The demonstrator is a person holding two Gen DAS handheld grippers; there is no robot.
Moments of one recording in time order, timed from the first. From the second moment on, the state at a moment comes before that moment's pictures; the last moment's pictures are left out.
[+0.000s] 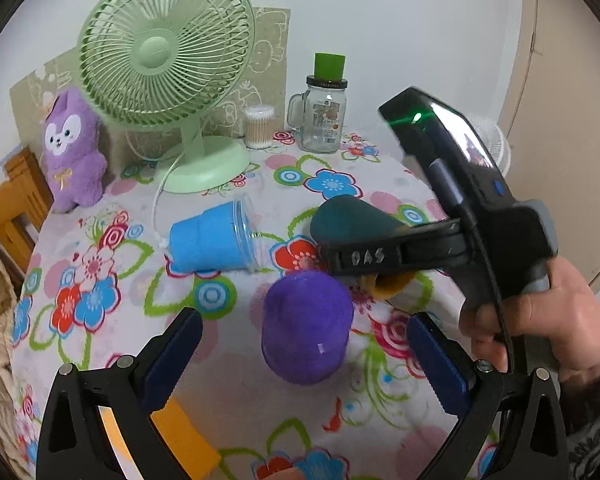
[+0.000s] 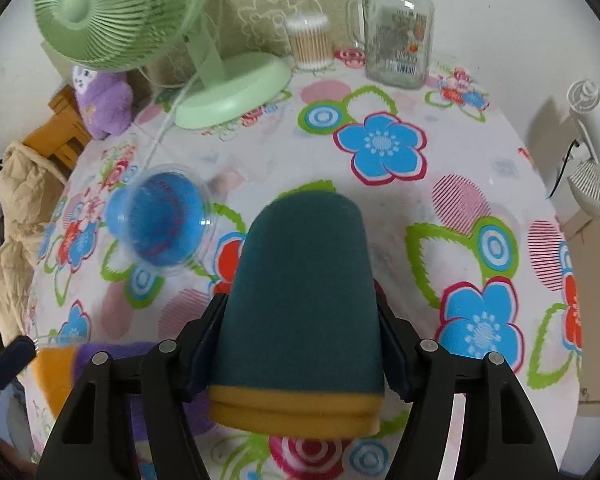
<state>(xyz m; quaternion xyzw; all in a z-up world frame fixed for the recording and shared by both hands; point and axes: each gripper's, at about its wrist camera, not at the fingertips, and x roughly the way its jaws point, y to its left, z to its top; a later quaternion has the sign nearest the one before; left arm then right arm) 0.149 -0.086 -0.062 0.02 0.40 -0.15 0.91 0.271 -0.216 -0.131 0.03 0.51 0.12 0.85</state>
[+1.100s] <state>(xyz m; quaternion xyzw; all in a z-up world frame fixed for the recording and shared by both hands) 0.024 -0.038 -0.092 -0.11 0.42 -0.12 0.89 0.086 -0.222 -0.118 0.04 0.44 0.23 0.87</state>
